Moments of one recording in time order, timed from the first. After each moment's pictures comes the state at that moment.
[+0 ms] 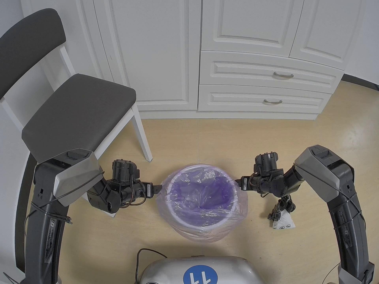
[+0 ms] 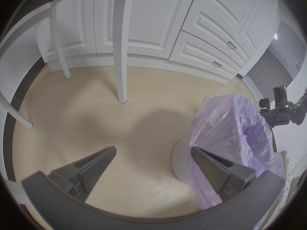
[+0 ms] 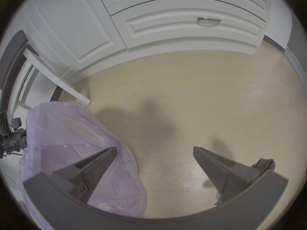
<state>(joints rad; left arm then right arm) -0.26 2.59 -1.22 -0.79 -0.10 -0.13 0.26 2.68 -1.53 -0.48 0.01 0.23</state>
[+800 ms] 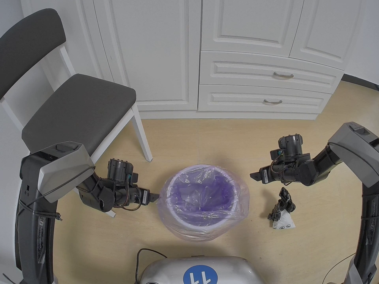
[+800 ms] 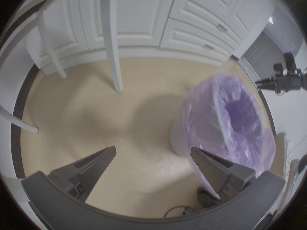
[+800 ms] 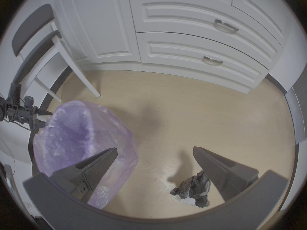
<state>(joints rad) -0.26 2.47 -1.10 -0.67 -0.12 -0.01 0.22 2.30 -1.18 -0.48 -0.01 -0.08</state>
